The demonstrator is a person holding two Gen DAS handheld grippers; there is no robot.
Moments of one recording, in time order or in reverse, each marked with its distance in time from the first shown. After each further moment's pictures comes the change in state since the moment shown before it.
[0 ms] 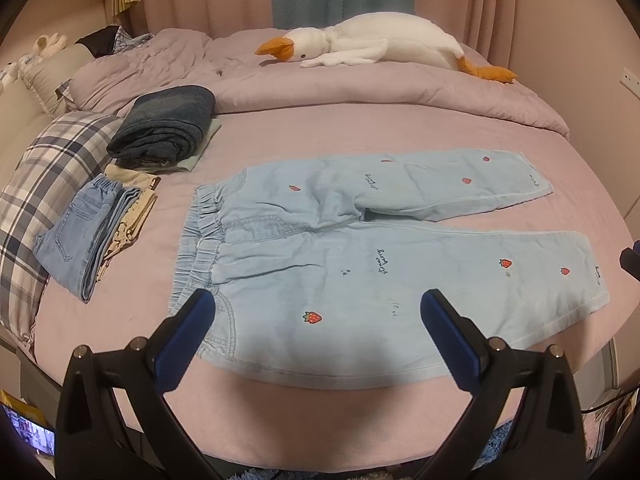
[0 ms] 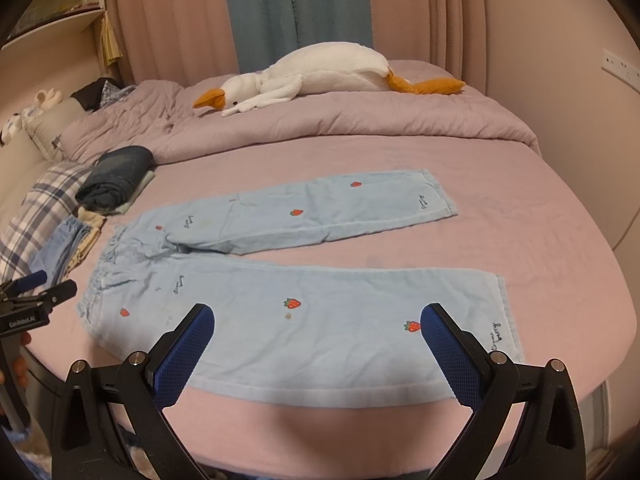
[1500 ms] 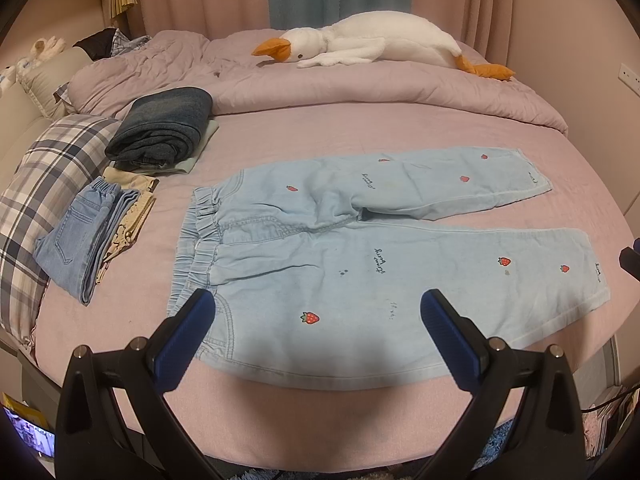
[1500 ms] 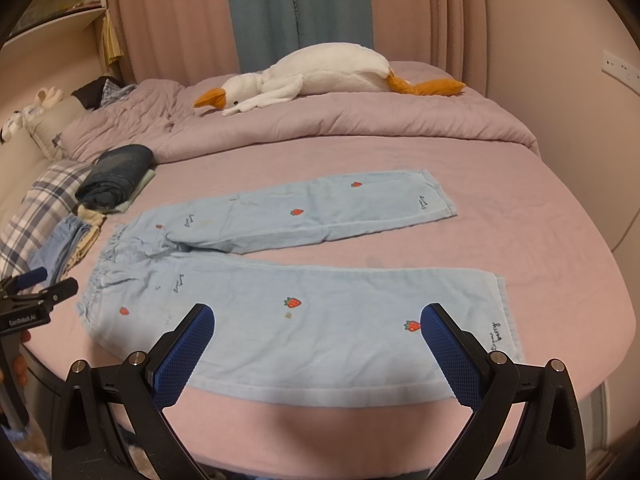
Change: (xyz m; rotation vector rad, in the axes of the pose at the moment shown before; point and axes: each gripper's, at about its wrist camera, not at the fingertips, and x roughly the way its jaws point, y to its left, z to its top) left arm 0.002 0.005 -0.005 0.041 -0.007 -0.034; right arm 0.001 0.003 -0.003 -0.005 0.002 -0.006
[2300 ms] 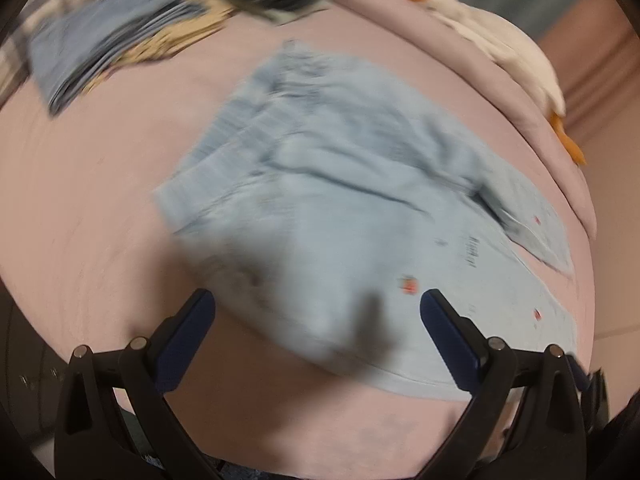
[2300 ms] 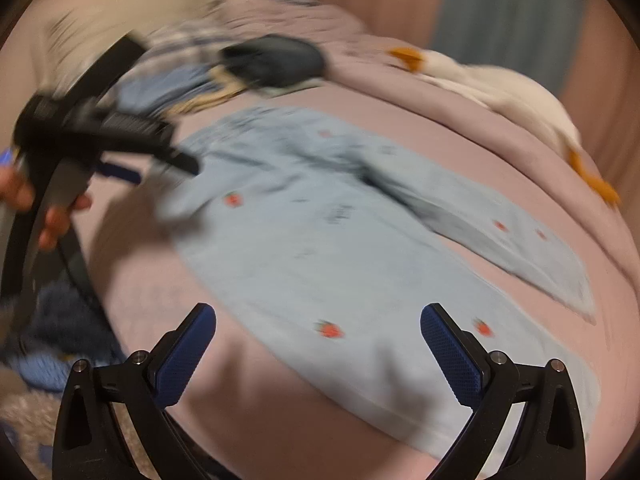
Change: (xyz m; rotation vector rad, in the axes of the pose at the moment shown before) left arm 0.093 0.114 -0.064 -0.558 0.242 -0.098; right arm 0.075 0.157 -0.069 -0.629 0.063 0.281
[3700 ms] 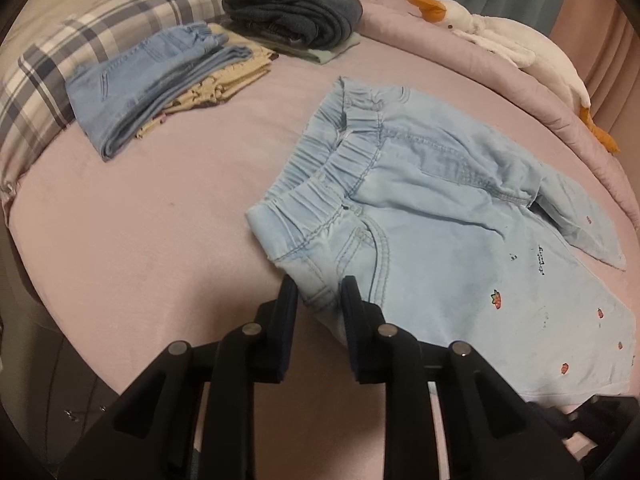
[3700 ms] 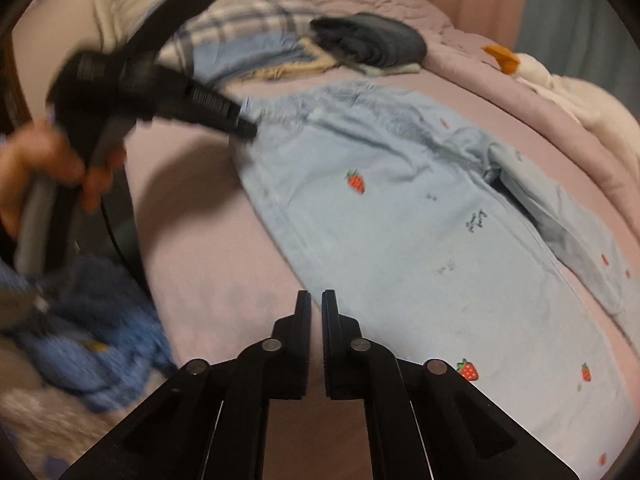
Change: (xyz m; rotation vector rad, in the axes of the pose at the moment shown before) left arm -0.010 0.018 -0.001 0.147 -0.176 0.215; right arm 0.037 0.043 0.007 -0.075 0.020 0.242
